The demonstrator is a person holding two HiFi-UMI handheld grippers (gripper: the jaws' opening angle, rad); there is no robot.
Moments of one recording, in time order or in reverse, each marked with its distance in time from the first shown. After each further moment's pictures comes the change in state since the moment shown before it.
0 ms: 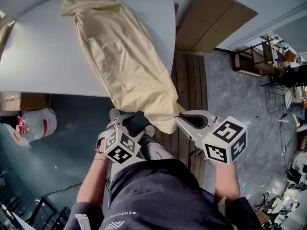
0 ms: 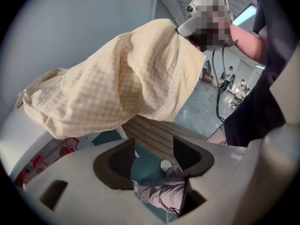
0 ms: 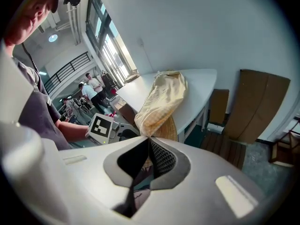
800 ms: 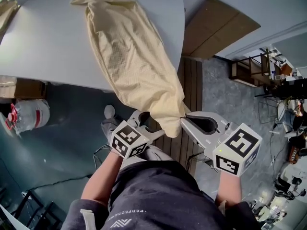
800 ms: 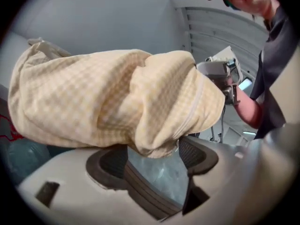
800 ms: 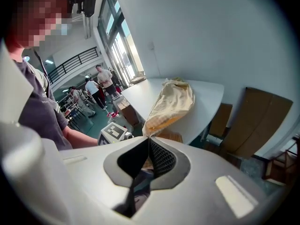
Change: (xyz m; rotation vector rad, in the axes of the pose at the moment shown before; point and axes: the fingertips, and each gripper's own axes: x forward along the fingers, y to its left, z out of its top) left arm -0.011 -0.027 0.105 -0.392 -0.634 -0.257; right arm -0.025 0.036 0.037 -0.128 -0.028 -0.005
